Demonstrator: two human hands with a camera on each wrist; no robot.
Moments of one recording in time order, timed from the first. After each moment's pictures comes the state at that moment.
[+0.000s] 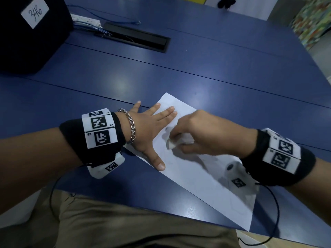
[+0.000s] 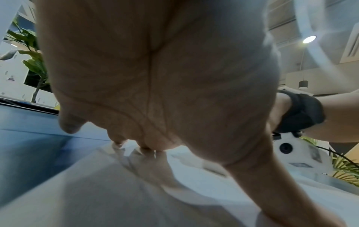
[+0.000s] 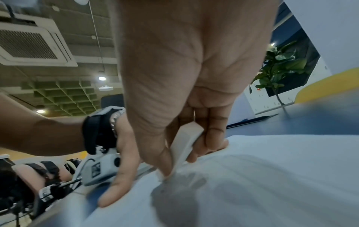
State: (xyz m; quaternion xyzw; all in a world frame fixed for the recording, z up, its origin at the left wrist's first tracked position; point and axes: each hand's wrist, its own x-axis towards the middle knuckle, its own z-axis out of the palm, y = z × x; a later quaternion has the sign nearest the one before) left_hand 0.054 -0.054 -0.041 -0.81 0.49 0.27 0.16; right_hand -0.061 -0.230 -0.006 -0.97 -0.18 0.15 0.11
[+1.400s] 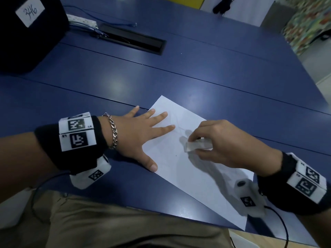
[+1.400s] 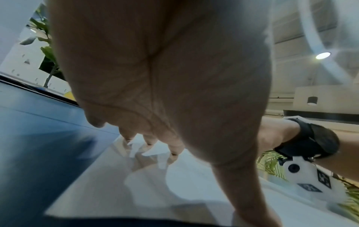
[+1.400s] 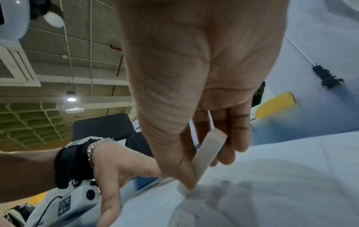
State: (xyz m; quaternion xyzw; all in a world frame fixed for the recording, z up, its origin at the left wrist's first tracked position) left_hand 0.050 -0.038 -0.045 -0.79 0.55 0.26 0.11; right_hand -0.109 -0.267 -0.010 -0.99 -0.04 0.11 0.13
